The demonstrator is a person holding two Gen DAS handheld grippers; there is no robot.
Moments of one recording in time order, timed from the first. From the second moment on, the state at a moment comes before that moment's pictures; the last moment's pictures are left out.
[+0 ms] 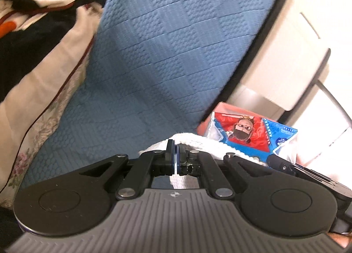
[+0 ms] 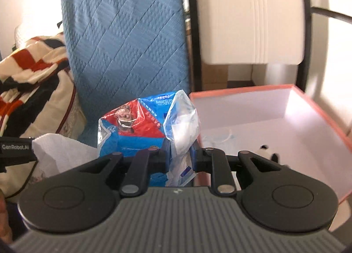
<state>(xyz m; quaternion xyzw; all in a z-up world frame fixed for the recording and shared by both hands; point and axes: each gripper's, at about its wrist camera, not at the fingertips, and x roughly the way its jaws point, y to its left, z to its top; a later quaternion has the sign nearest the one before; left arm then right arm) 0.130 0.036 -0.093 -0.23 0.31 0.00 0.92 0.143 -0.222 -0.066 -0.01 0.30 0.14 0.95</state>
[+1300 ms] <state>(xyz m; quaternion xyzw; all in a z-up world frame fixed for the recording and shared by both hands) 0.239 -0.184 -0.067 -0.15 0.39 -0.08 0.91 0.199 -0.429 -0.049 0.03 0.38 0.03 0.92</state>
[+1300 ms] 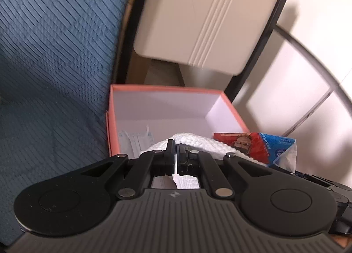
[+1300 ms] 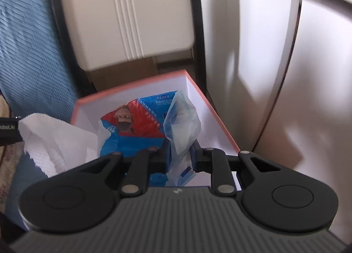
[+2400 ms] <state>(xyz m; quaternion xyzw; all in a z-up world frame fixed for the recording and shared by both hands) 0.263 -0.221 -0.081 -0.09 0.43 -0.10 0.89 0.238 -0.435 -0.064 0.03 0.42 0.04 0.91</state>
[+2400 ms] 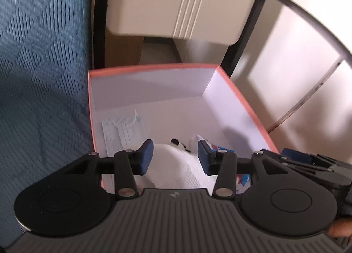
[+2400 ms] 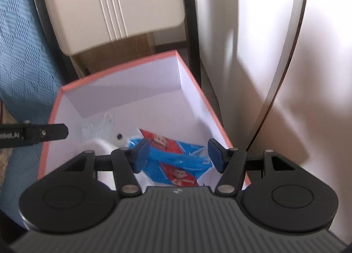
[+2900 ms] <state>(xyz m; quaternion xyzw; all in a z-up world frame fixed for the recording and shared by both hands) 0.183 -0.187 0.019 -0.09 0.35 -0.13 0.92 0.164 -0.416 0.048 0.04 0.34 0.05 0.94</state>
